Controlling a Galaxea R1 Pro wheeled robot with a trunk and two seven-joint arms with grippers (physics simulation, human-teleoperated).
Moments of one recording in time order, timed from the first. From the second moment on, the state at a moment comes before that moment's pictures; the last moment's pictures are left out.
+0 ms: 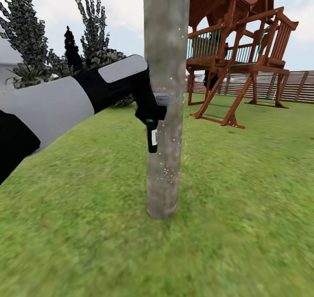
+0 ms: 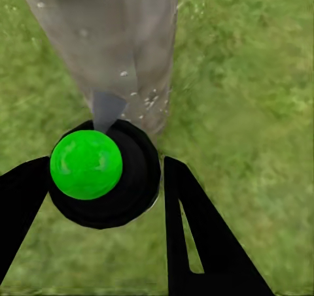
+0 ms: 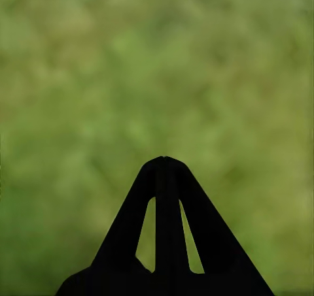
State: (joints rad) left arm -1.96 -0.07 -1.43 -0.67 2.35 1.05 0.86; right arm 0.19 -0.06 -0.37 -0.96 -0.21 0.27 0.08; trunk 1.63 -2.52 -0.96
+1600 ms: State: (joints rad) left arm -1.22 0.19 -1.42 -0.92 1.68 0.98 0.52; right arm 0.19 -0.07 -0.39 -0.88 -0.22 0.13 0.08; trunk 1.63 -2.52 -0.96
